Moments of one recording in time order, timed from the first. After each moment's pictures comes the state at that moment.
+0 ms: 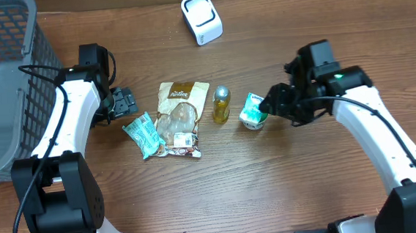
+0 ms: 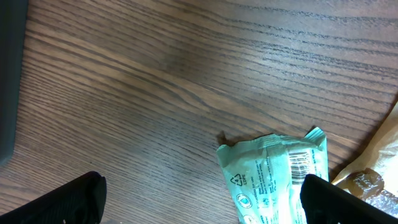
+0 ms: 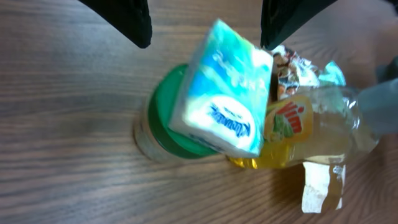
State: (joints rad) left arm 0.03 1.83 1.38 -0.98 -0.15 -0.33; right arm 0.21 1.56 1.20 -0.90 -0.37 0.46
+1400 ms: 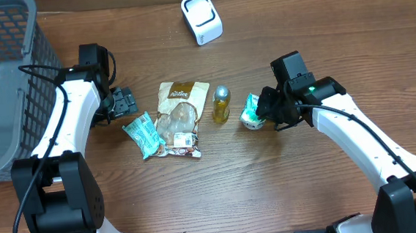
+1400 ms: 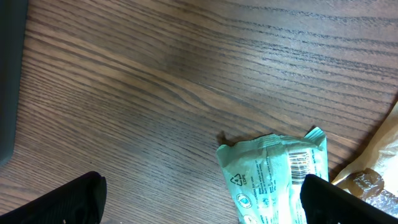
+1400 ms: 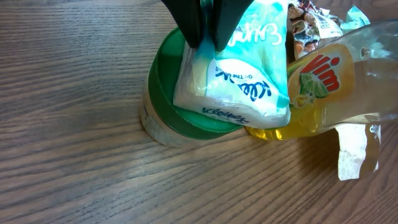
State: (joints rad) left arm 0.03 1.83 1.38 -0.98 -0.15 -0.33; right arm 0.33 1.58 1.12 -0.75 -0.17 0.70
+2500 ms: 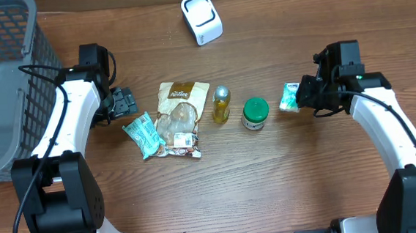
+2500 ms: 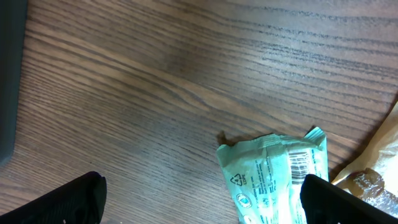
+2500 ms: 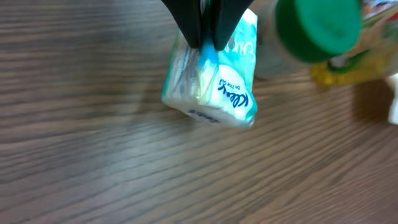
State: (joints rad) left arm 0.03 1.83 1.38 -0.98 -0.15 -0.33; right arm 0.01 1.58 1.08 -0.66 -0.22 0.31
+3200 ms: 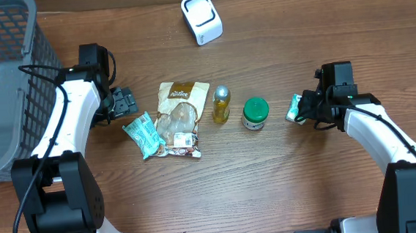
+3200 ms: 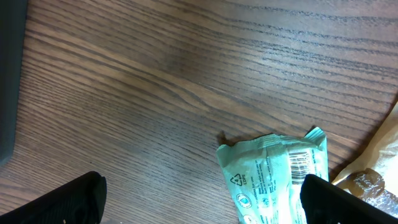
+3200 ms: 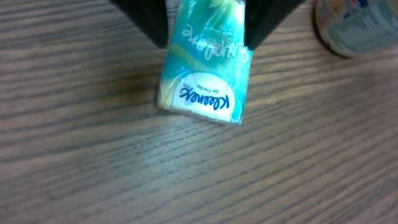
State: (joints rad) left arm 0.03 1.83 1.38 -0.98 -0.15 -0.33; right arm 0.01 1.58 0.88 -0.44 -0.07 0.31
